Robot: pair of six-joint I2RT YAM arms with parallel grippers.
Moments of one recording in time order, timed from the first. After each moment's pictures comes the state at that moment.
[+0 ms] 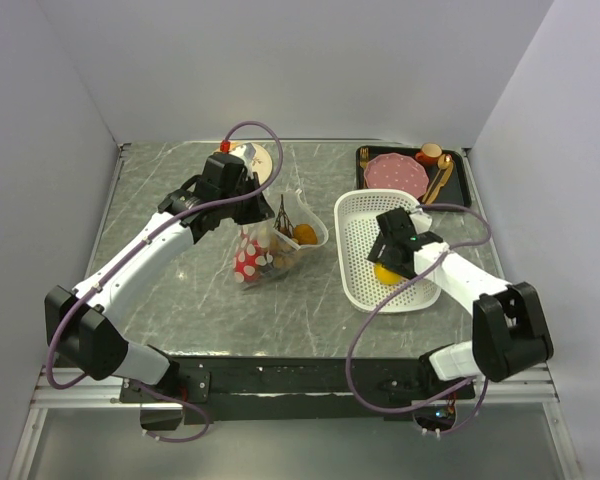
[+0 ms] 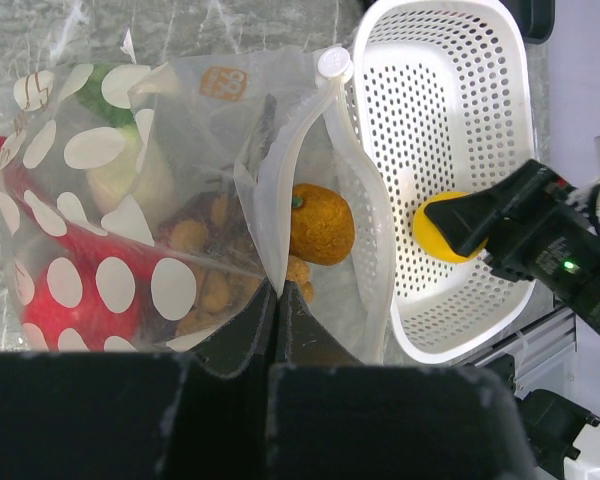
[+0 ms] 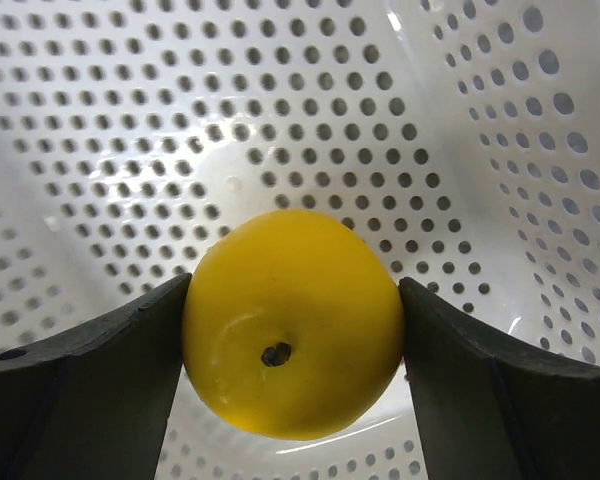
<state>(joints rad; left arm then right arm) -0.54 1.43 1.35 -0.57 0.09 -0.62 0.34 1.38 0.81 -0.54 0.37 0.76</state>
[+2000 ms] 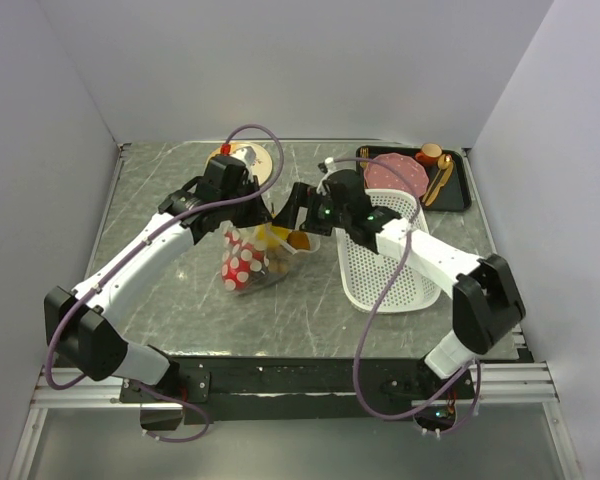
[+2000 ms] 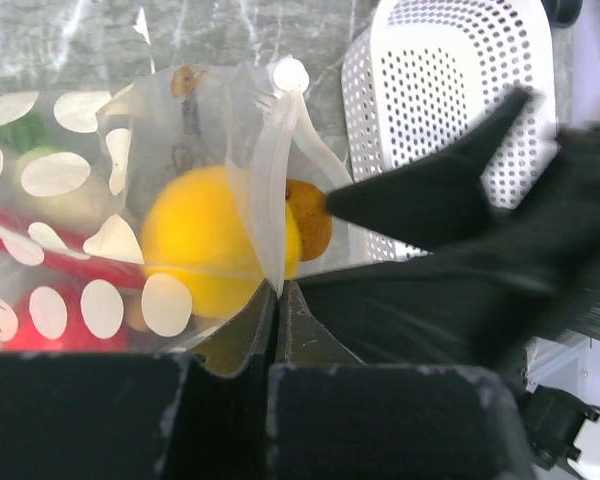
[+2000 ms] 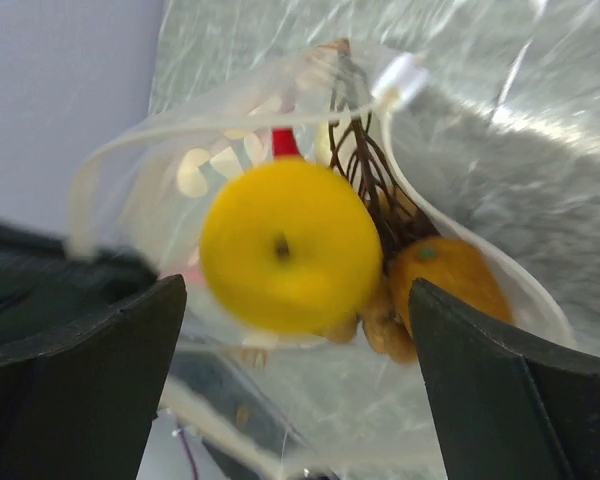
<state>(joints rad) -0.55 1.42 1.35 -0.61 0.07 -0.62 0.62 1.59 1.17 -0.11 -0.30 0.74</state>
